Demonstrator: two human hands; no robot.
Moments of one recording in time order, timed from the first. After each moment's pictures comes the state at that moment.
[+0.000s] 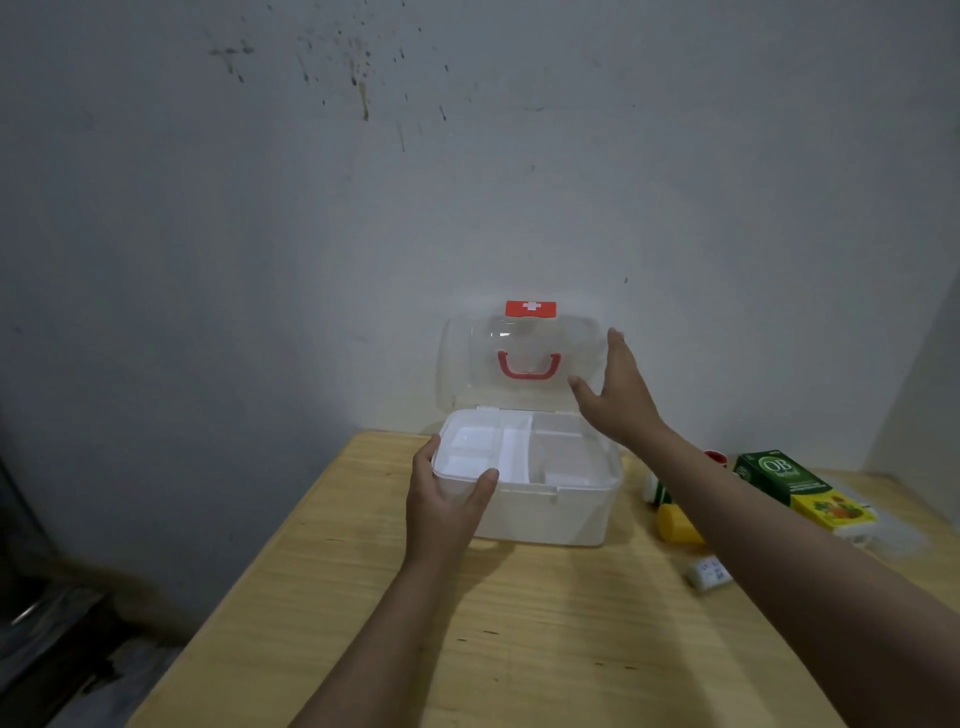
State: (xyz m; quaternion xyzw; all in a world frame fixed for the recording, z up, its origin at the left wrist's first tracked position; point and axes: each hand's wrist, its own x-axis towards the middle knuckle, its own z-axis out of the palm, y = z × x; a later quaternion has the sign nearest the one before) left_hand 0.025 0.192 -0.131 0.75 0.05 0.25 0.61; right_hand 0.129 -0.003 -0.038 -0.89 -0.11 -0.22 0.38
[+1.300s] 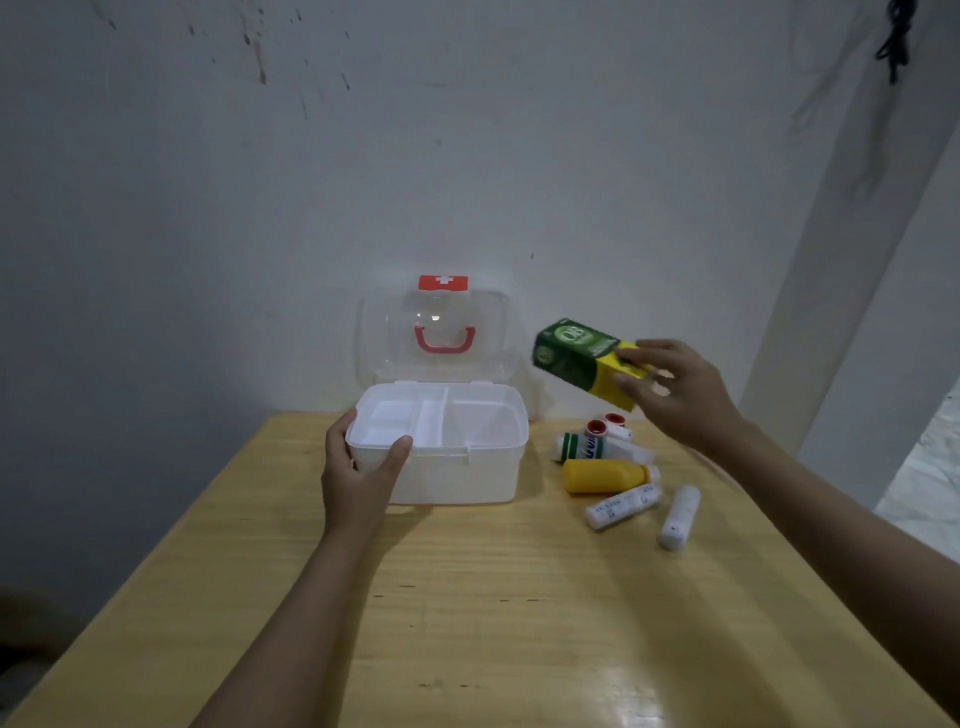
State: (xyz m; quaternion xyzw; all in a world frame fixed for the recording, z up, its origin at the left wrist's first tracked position) left_hand 0.023 0.187 -0.136 0.70 0.05 0.28 0.66; right_hand 0.024 -0.138 -0.021 -0.90 -0.10 -0.28 0.32
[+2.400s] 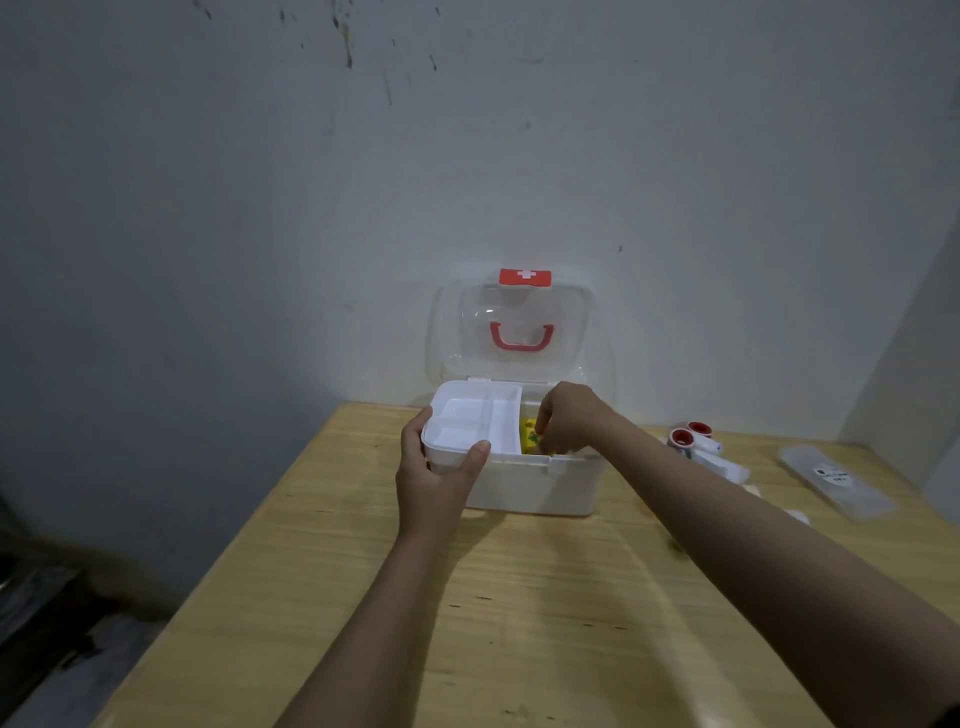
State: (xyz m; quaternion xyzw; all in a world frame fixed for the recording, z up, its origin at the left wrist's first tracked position) left_hand 0.025 0.189 -0.135 0.70 0.05 0.26 0.66; right_hand 0.114 0.031 -0.060 -0.98 -0.07 0.06 0.19
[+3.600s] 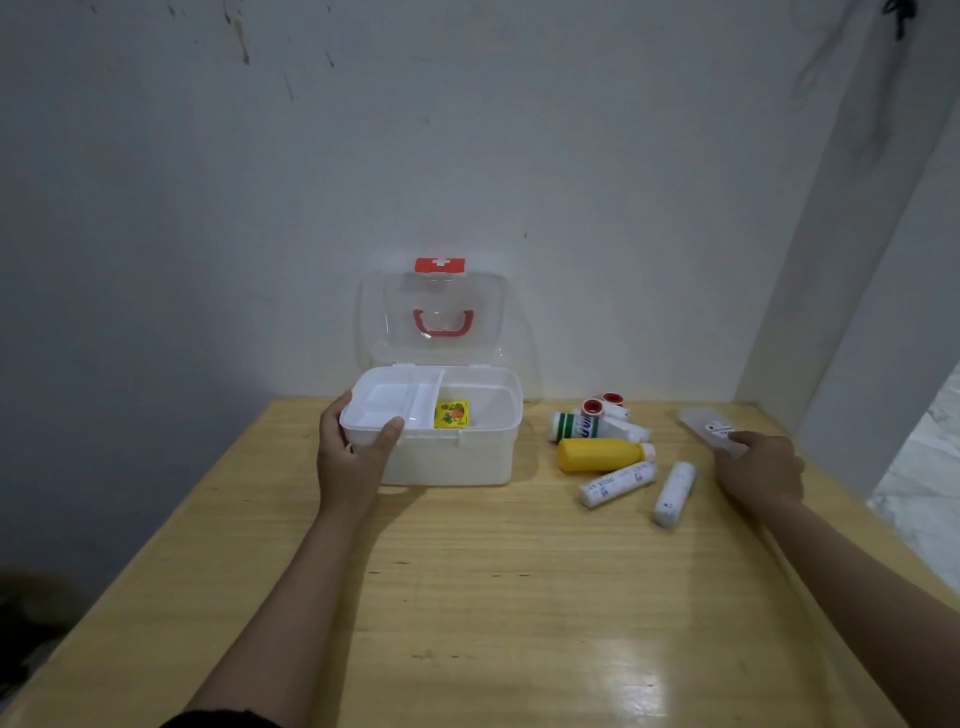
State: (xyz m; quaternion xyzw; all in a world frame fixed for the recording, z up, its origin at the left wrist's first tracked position) left_hand 0.023 0.186 -0.134 0.70 0.05 0.29 0.66; right_hand 0.042 -0.250 -0.149 -0.91 0.28 -0.18 0.26
